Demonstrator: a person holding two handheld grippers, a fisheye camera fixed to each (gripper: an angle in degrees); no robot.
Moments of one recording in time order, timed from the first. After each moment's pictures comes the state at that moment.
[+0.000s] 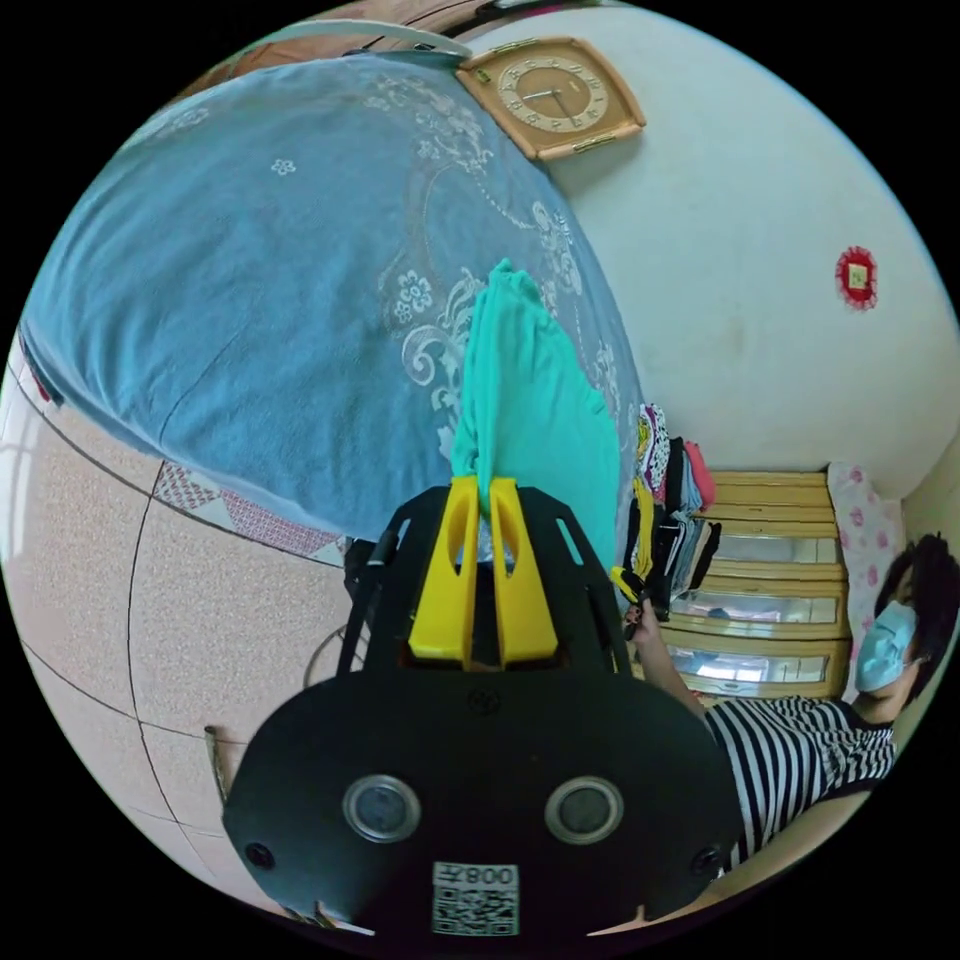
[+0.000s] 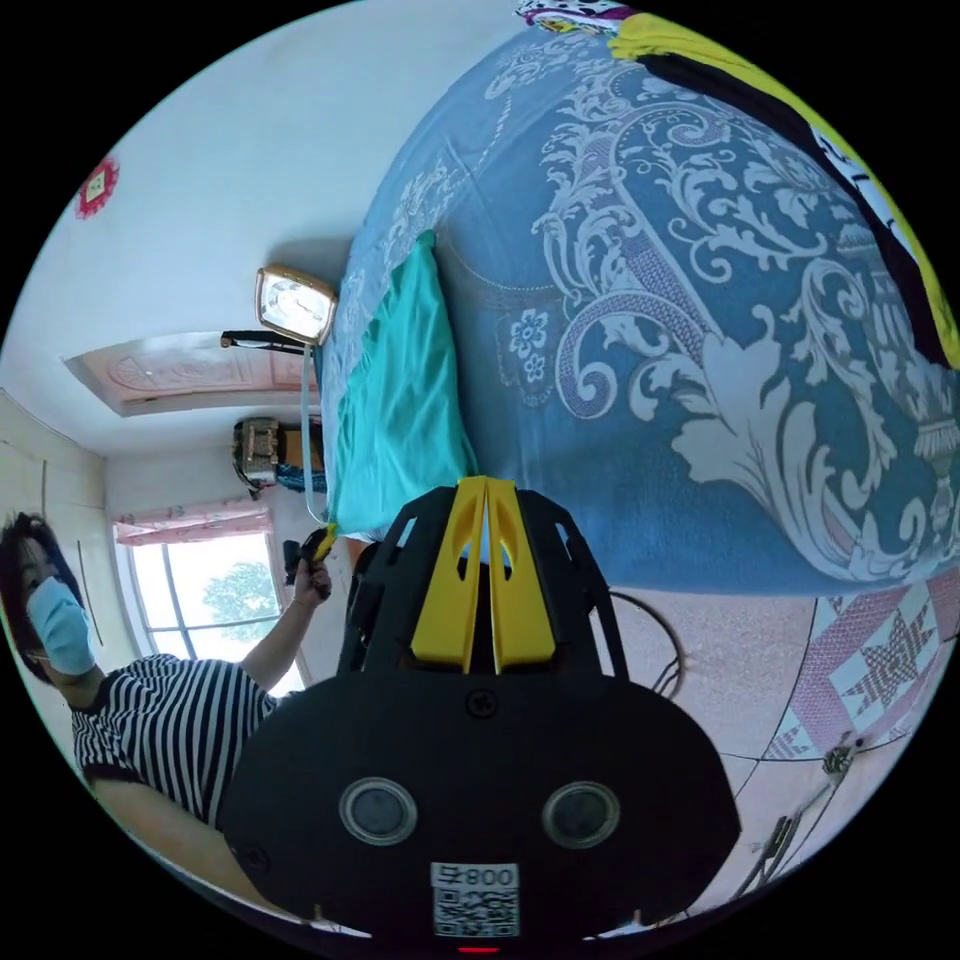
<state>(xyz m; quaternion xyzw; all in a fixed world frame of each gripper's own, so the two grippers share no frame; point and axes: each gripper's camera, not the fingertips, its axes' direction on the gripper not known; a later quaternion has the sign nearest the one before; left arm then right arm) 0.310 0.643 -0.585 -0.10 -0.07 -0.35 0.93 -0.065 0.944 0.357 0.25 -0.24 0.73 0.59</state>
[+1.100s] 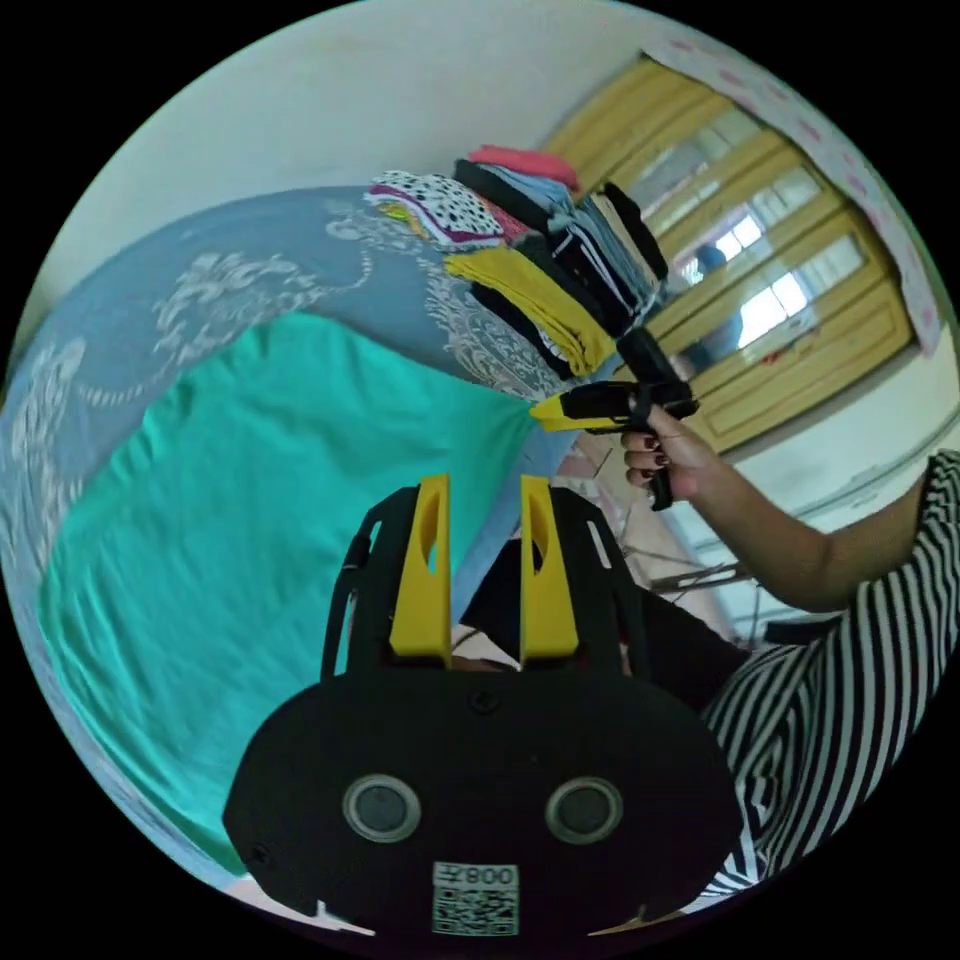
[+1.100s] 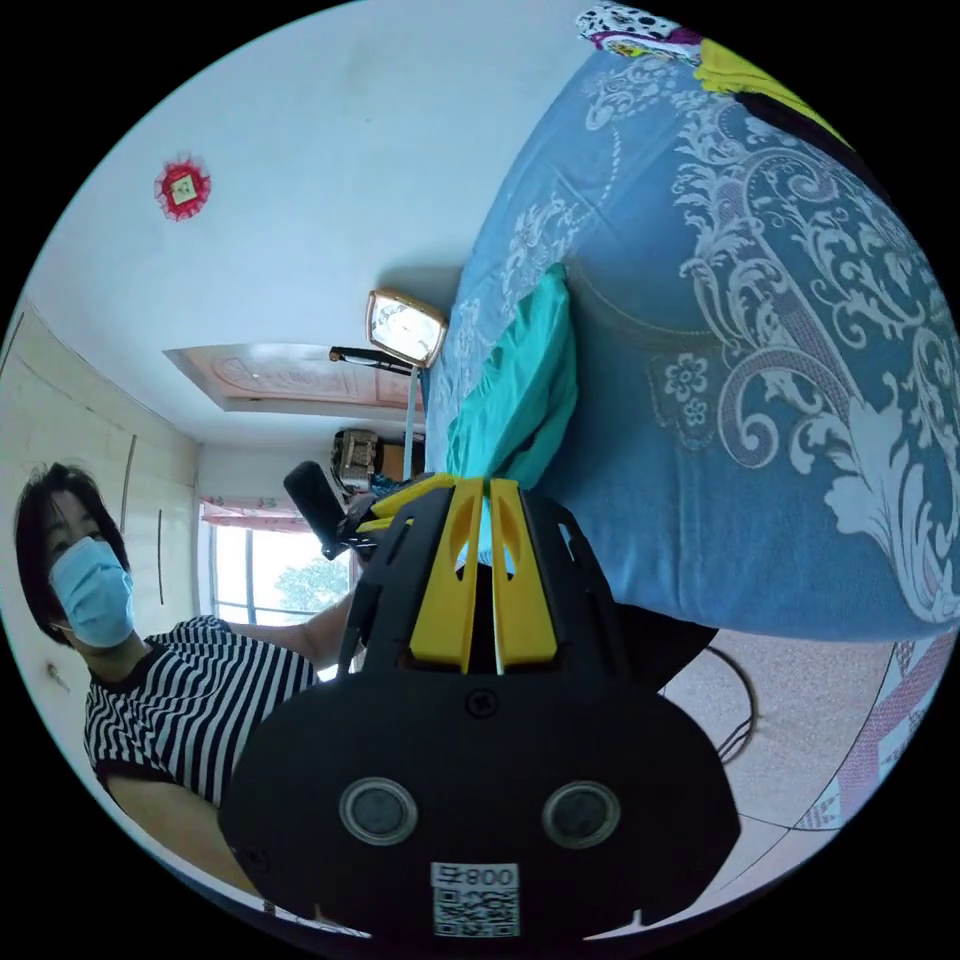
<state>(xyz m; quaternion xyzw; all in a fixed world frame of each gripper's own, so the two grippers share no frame) 0.753 0.608 -0.061 -0.33 0.01 0.17 0.93 -0.069 0.947 0.330 0.39 -0.27 0.67 0.57</state>
